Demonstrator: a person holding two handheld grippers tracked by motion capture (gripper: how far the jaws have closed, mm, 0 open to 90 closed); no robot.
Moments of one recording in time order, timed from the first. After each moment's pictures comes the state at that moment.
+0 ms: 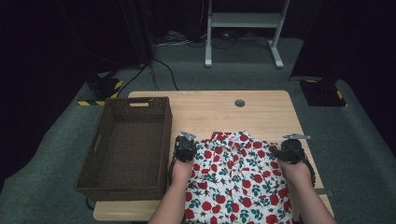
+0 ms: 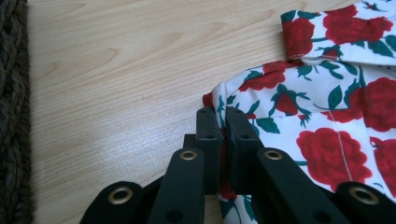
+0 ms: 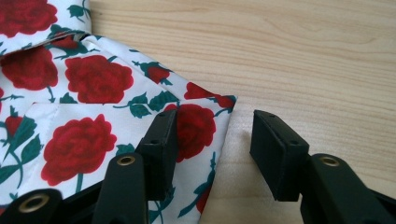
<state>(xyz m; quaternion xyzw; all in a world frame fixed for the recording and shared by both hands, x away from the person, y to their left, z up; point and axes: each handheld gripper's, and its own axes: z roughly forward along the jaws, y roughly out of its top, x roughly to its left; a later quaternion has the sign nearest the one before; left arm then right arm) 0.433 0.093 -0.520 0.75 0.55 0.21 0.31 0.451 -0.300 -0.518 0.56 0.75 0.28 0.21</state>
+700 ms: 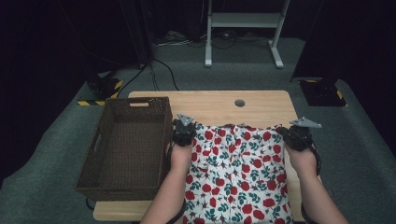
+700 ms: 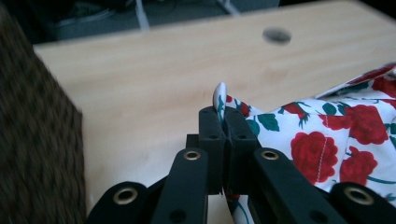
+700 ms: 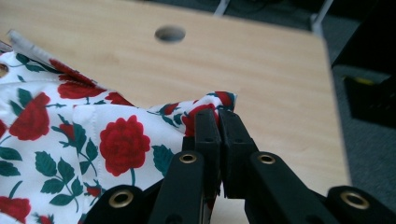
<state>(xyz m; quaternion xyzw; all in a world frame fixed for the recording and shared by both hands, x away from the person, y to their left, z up) 0.459 0.099 -0.447 0.70 0.53 0.26 0.40 0.458 -0.296 -0.446 0.52 0.73 0.35 0.28</state>
